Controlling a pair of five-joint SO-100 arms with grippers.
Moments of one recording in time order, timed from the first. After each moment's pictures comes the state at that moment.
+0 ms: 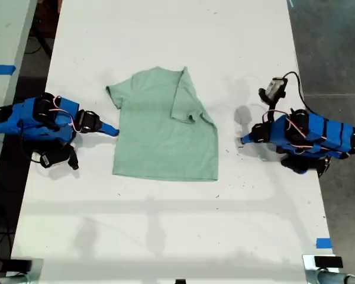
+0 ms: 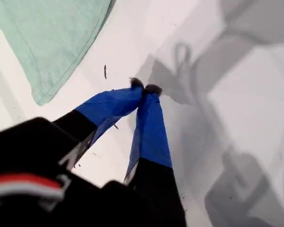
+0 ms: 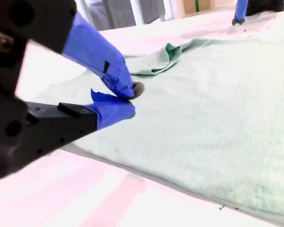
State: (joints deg) arm 0 -8.8 206.2 180.4 64.2 13.5; arm 1 16.0 200.7 172.7 82.4 -22.1
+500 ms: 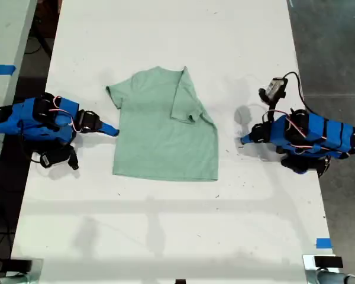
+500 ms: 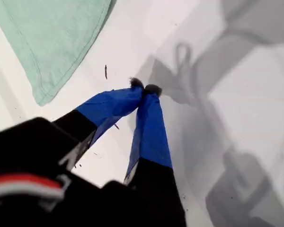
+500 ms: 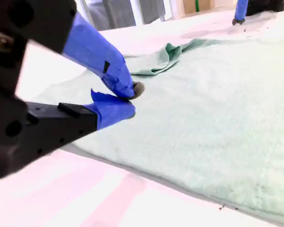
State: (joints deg) arm 0 -8.8 206.2 180.4 64.2 13.5; arm 1 15.9 200.8 172.8 82.4 -21.9
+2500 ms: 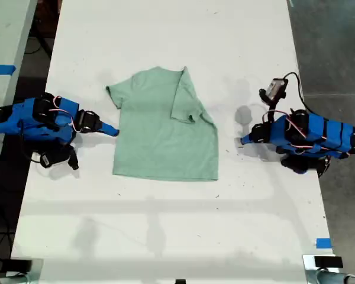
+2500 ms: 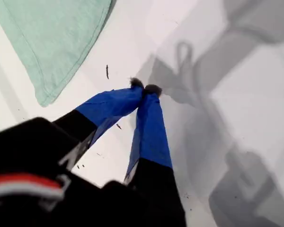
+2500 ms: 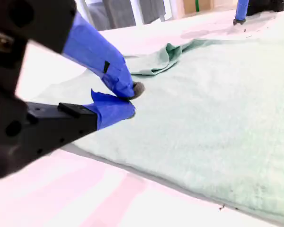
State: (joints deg) arm 0 -8.8 206.2 180.4 64.2 13.5; arm 1 15.5 200.8 172.9 82.4 -20.5
